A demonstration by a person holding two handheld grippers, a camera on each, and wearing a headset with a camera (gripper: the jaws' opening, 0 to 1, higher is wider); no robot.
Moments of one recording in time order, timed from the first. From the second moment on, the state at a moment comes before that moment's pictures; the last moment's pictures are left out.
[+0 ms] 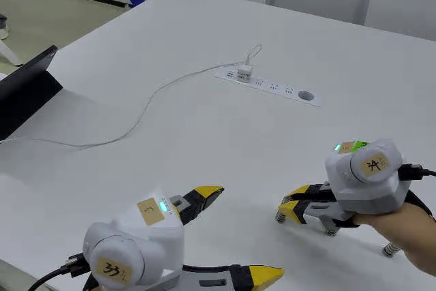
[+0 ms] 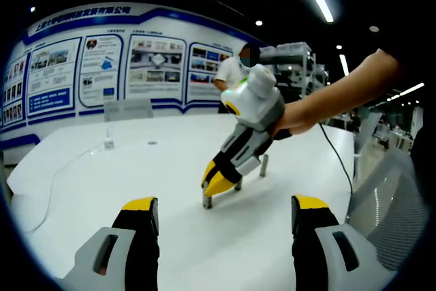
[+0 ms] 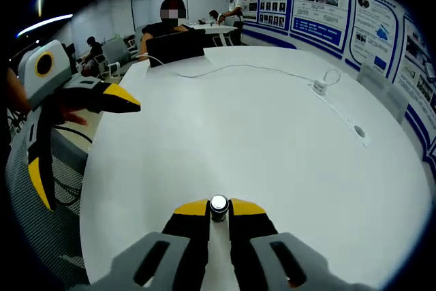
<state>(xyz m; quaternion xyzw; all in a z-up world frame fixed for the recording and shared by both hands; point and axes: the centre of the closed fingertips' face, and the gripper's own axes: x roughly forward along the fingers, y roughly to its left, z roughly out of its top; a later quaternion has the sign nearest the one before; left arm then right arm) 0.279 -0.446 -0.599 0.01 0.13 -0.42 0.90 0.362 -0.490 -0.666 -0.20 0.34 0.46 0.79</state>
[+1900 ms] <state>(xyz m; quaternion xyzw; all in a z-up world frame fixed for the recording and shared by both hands) 0.280 -0.442 -0.606 0.00 0.15 -0.41 0.90 0.310 -0.626 -0.603 -0.12 0.24 0.32 0.91</state>
